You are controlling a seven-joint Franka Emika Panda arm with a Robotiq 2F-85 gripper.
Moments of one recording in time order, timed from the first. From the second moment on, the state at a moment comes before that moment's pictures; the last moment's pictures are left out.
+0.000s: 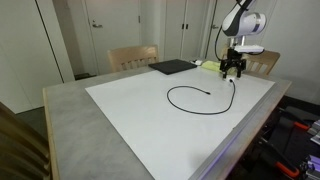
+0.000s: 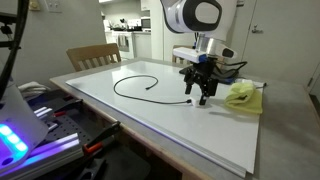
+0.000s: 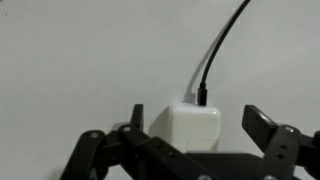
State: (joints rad) arm -0.33 0.53 -0.19 -2.08 0.11 2.39 -0.11
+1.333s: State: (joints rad) arm -0.34 0.54 -0.18 -2.09 0.23 2.44 -0.08
